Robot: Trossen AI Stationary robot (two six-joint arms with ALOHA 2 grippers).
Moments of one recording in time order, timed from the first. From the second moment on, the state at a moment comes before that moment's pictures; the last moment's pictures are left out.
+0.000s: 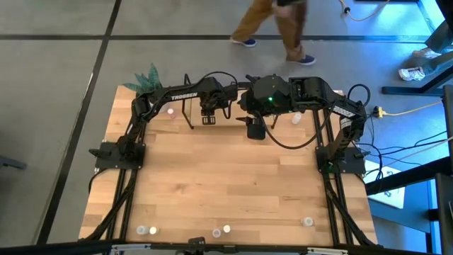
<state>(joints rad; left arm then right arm) 0.43 2.11 1.85 -1.34 -0.38 0.26 -0.01 1.81 2.36 -1.28 0.19 -0.11</state>
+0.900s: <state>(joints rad) 0.41 2.11 1.91 -1.39 -0.40 0.21 -0.01 1.81 2.36 -1.28 0.19 -0.11</state>
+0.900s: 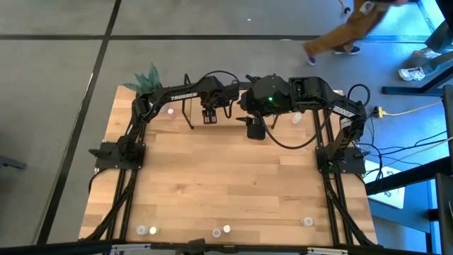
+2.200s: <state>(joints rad) 0.33 1.77 1.92 -1.56 -0.03 -0.07 -0.01 1.81 2.36 -1.28 0.19 -0.11</state>
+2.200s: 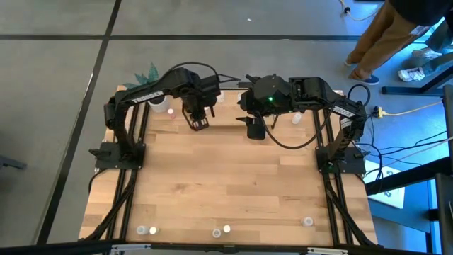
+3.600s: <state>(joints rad) 0.38 1.81 1.48 -1.04 -0.27 -0.36 -0.01 1.81 2.36 -1.23 0.19 -0.12</state>
